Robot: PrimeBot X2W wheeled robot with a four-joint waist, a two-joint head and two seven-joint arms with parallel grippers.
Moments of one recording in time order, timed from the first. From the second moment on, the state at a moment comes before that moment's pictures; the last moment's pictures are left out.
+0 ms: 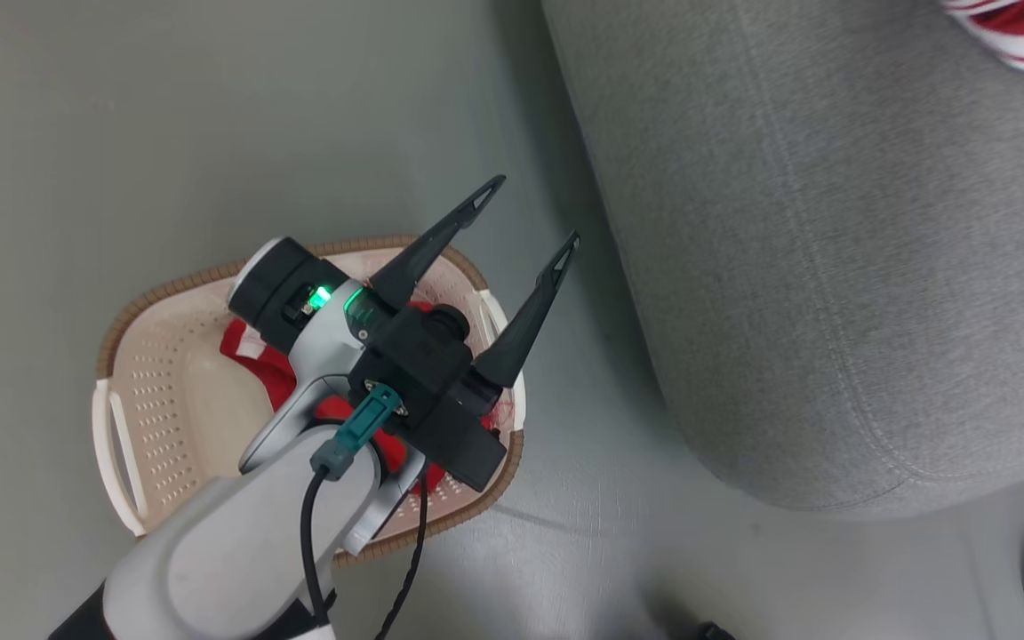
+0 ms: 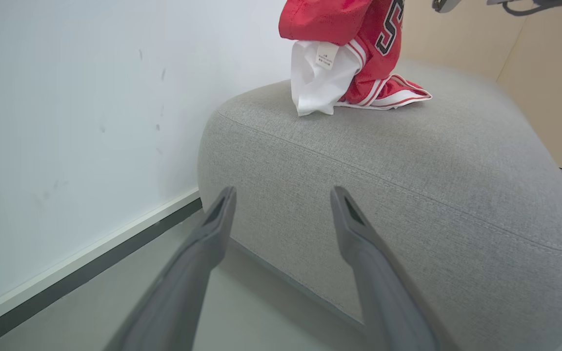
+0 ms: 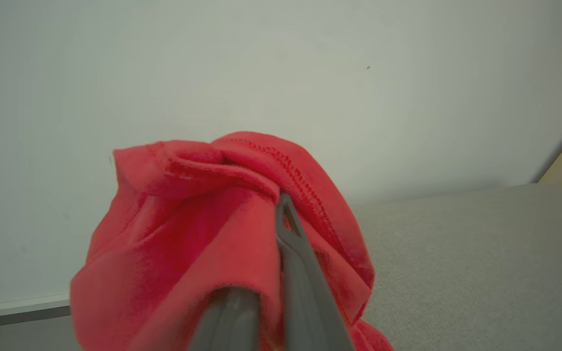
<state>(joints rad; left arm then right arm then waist) -0.74 0.30 -0.83 0.12 -0.37 0.11 -0.16 -1.32 -0.44 0.32 0.86 0.53 0.08 -0.20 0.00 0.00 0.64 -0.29</state>
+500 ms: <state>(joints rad) -0.75 0.30 -0.83 0.14 -0.35 0.11 -0.17 -1.26 -0.37 0.38 0.98 0.51 0.09 -0.24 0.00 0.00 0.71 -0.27</state>
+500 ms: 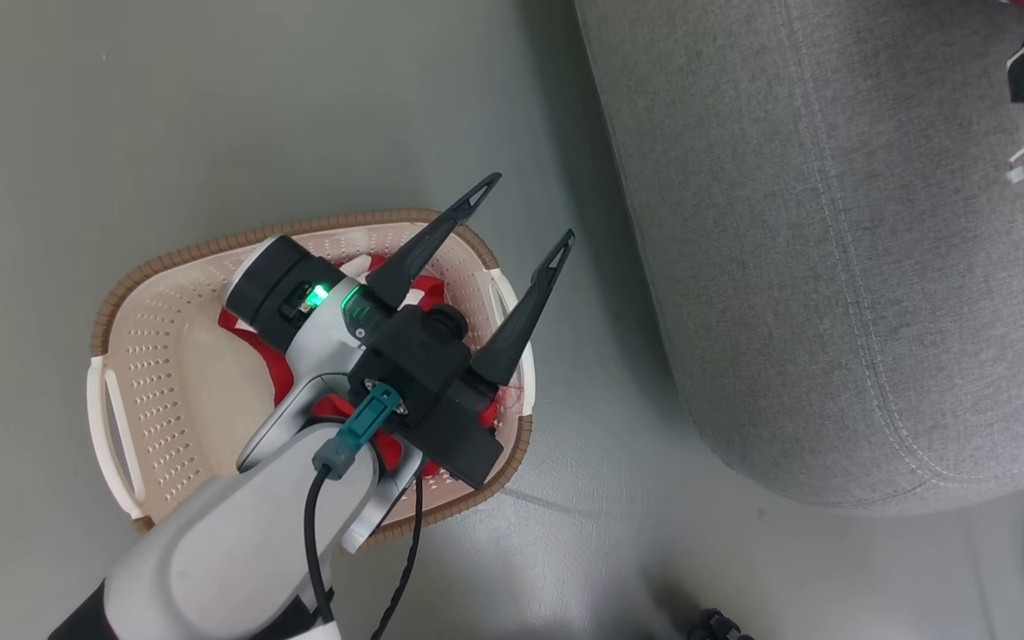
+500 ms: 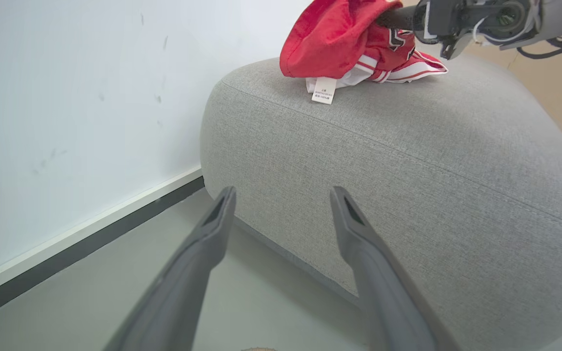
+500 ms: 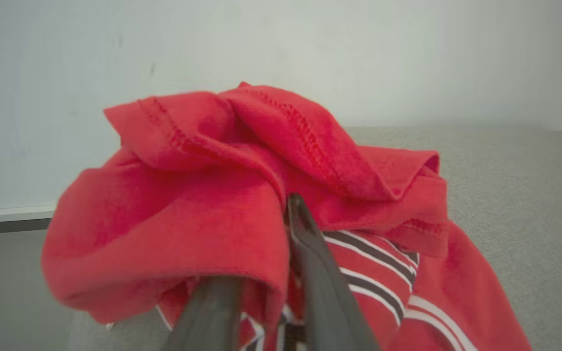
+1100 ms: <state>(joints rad) -0.66 0.28 -0.80 0.22 -0.38 0.12 -0.22 -1.03 -0.32 0.48 0.88 0.43 0.12 -0.25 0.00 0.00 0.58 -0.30</state>
